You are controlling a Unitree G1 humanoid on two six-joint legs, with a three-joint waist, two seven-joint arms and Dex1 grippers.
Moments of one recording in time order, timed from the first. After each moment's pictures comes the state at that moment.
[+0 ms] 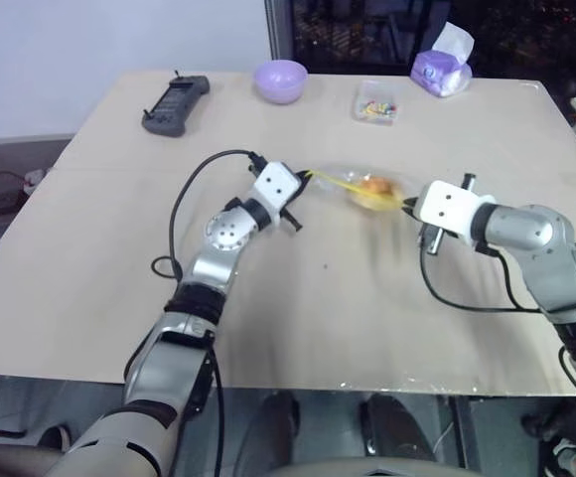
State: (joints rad) left arm -0.76 0.32 -0.13 0.64 0.03 -0.31 -0.51; right arm -0.54 -0.77 0.22 -0.17 -0.20 0.28 0.81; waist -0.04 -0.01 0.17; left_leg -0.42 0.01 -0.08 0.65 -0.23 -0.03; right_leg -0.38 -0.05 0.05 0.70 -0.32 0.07
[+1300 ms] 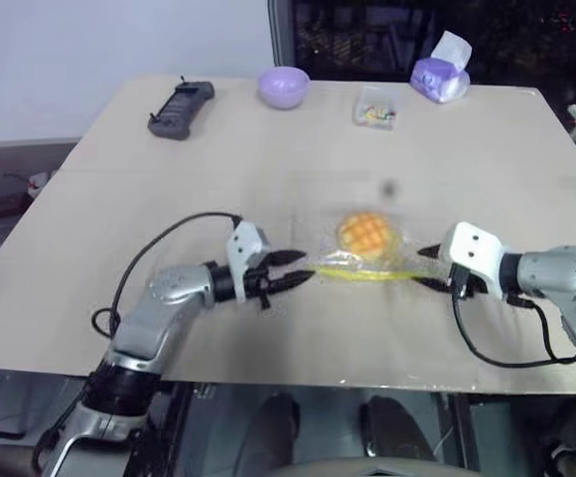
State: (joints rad) left arm -0.26 0.60 -0.12 -0.15 -0.45 0.40 -0.93; right arm -0.26 -0.90 0.13 -0.44 0.10 0.55 0.97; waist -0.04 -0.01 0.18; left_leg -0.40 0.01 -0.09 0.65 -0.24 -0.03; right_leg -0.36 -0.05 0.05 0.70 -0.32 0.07
